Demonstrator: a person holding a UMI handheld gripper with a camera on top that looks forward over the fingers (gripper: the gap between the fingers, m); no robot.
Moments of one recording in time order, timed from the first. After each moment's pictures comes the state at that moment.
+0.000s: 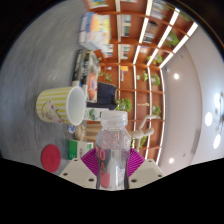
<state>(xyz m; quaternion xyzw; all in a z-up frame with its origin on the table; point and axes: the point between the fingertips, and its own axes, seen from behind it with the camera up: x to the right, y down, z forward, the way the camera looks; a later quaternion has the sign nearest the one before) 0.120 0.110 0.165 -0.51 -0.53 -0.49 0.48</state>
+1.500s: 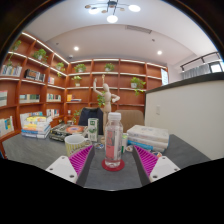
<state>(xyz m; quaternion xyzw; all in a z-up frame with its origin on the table) 0.163 -0.013 0.123 -0.75 -0.03 0.00 0.67</state>
